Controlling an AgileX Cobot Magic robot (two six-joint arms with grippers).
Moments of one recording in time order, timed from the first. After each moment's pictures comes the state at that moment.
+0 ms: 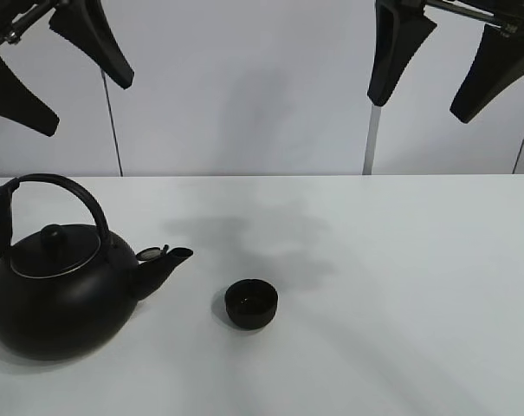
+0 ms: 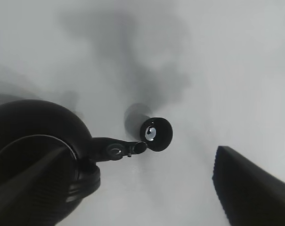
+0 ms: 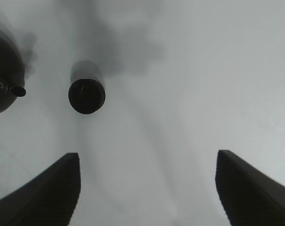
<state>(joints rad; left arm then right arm) -0.23 1.58 -1.23 -0.60 0.89 0.11 0.28 1.66 -1.51 0.18 1.23 0.06</state>
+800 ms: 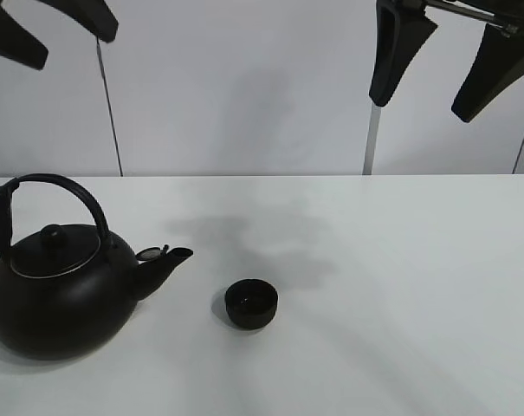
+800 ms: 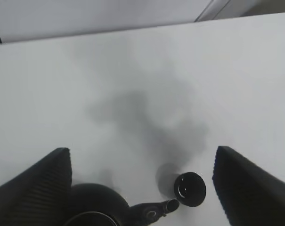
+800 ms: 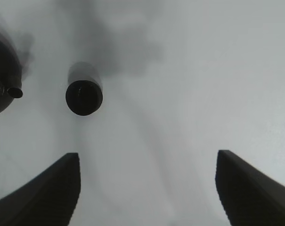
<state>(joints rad) -0.23 1.50 -1.22 -0.56 0.70 0.36 0.28 1.66 -1.51 0.17 1.23 0.06</state>
